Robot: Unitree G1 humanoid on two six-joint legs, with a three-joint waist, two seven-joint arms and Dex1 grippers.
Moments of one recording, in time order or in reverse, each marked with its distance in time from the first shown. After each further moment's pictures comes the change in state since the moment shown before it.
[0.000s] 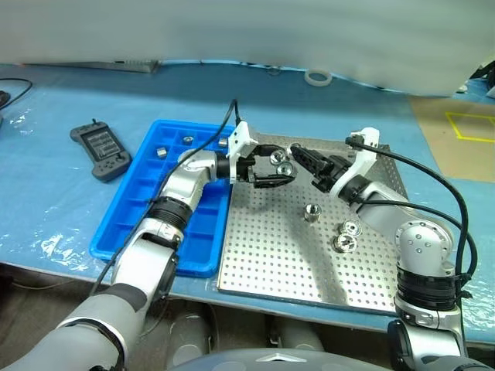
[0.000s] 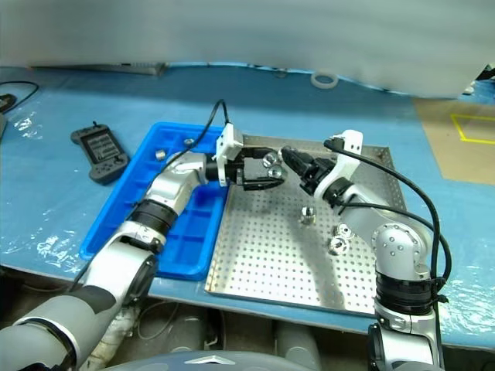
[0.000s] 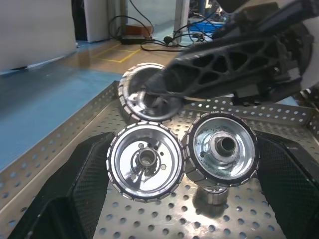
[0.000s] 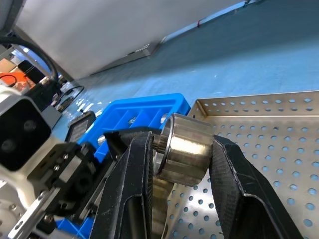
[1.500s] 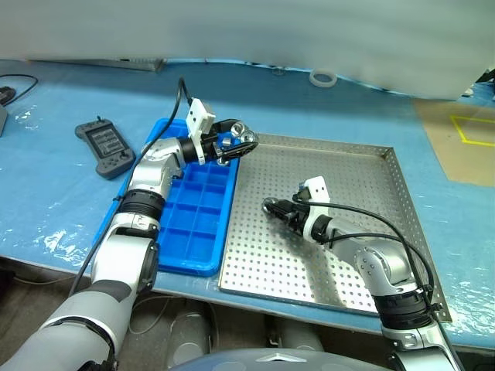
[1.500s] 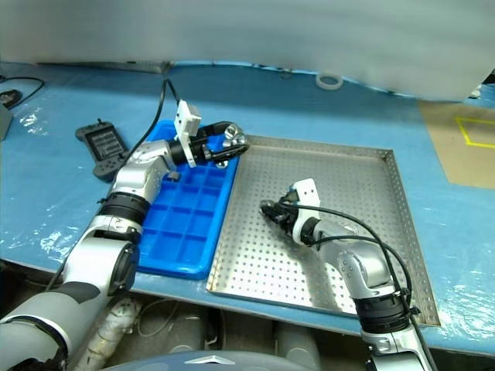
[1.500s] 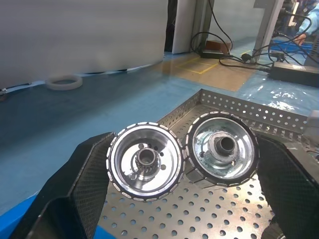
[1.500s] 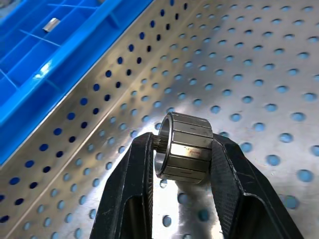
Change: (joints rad) left arm 0.010 0.084 0.170 0.003 -0.016 0.036 0.105; right arm 0.139 0.032 0.271 0.126 -0.447 -0.067 0.297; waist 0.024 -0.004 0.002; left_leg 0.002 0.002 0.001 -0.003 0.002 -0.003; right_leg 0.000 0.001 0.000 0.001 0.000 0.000
